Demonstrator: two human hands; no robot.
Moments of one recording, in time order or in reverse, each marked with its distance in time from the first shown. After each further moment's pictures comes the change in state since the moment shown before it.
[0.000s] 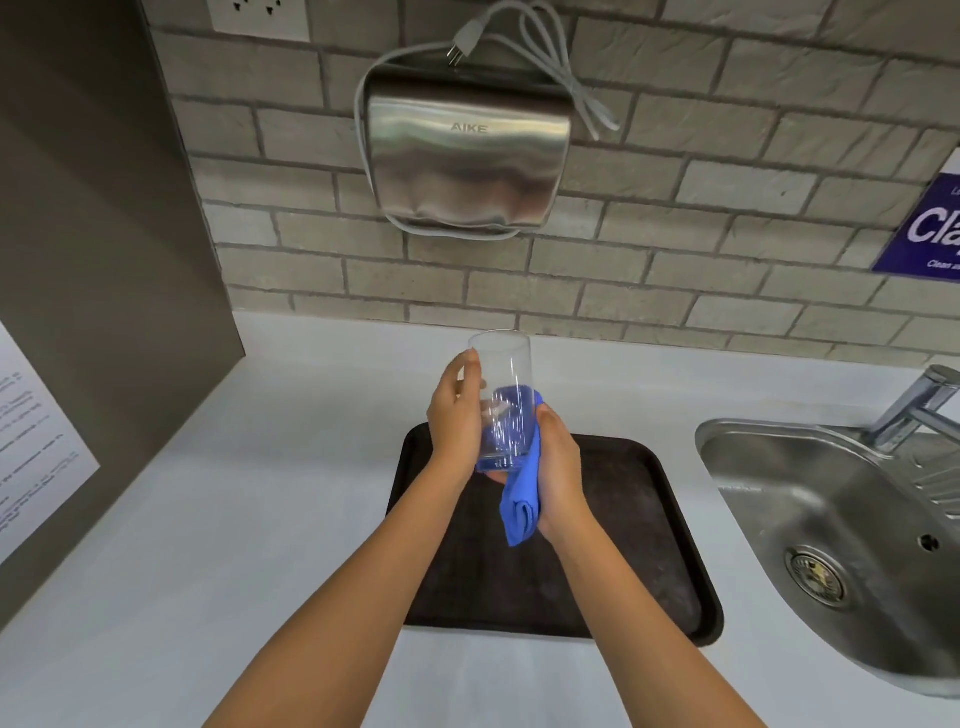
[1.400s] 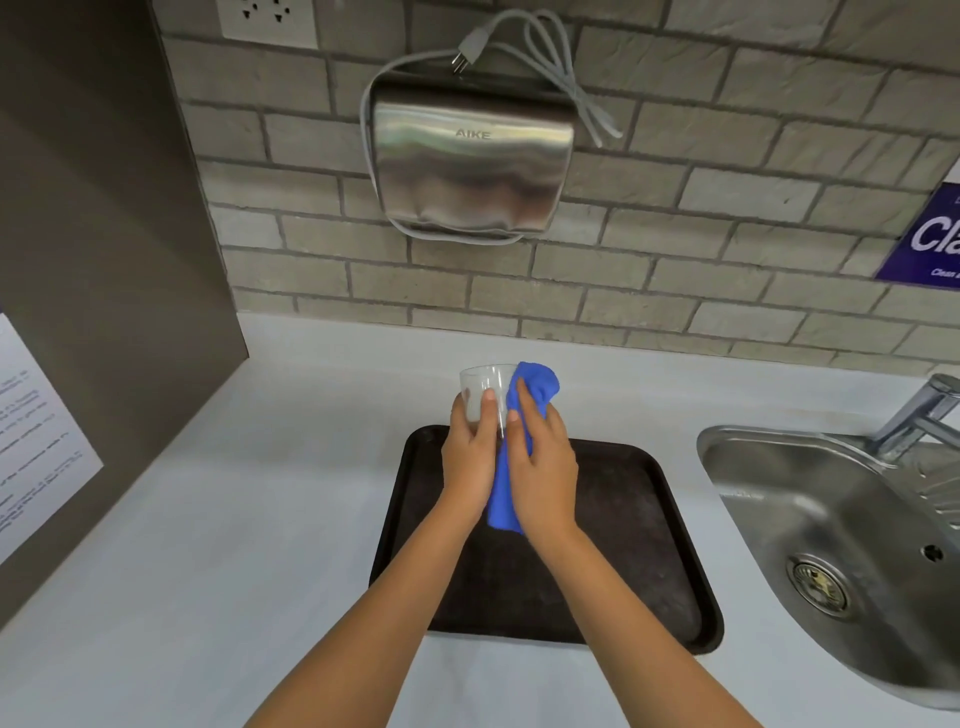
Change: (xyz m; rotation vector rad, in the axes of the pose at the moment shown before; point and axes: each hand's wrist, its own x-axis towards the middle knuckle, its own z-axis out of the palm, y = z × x) left_hand -0.026 -0.027 -0.005 0.045 -0.132 0.057; right_hand -0.020 0.001 0.008 -0.837 0.053 -0.571
